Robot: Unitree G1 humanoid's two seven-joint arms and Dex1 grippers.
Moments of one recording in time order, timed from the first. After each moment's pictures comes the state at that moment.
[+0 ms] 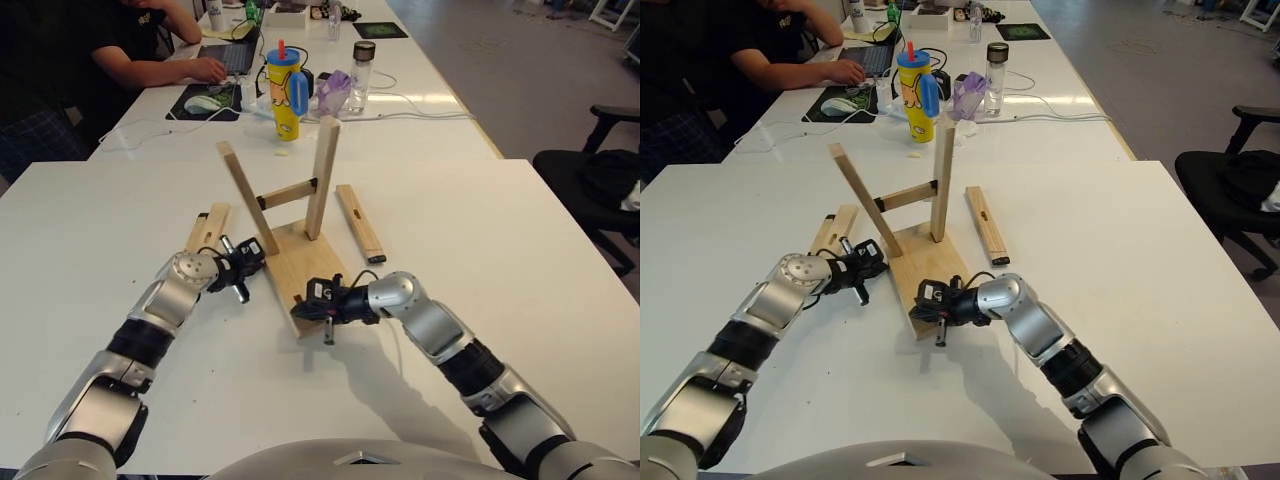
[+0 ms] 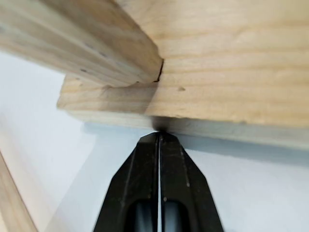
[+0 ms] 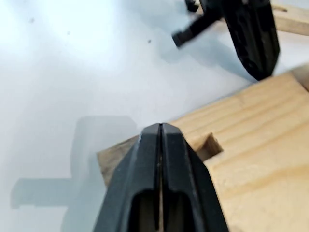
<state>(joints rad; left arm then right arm) -0.48 0.53 -0.40 0.34 0.10 0.36 -0.71 -0.38 -0.30 0.57 0.03 -0.02 0.40 0.94</state>
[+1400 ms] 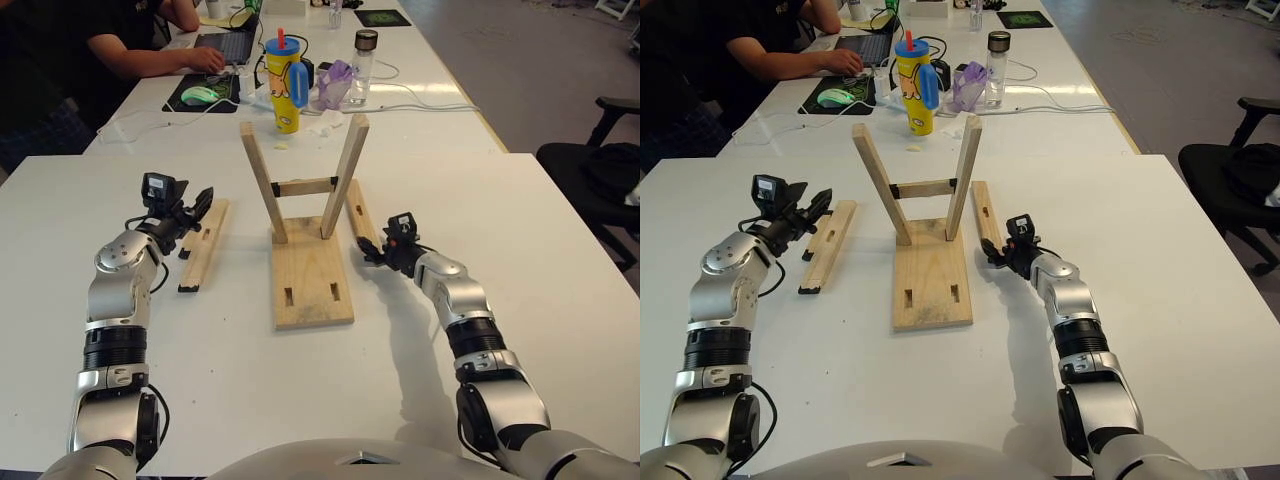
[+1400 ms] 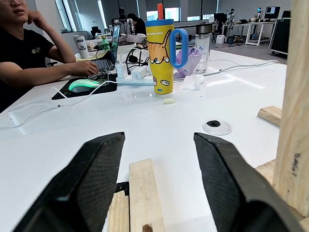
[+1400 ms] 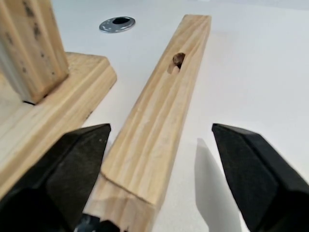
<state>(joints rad) -0.39 0.43 0.20 0.23 -0.23 0.27 -0.45 -0.48 -0.20 0.00 0.49 0.12 0.38 0.42</state>
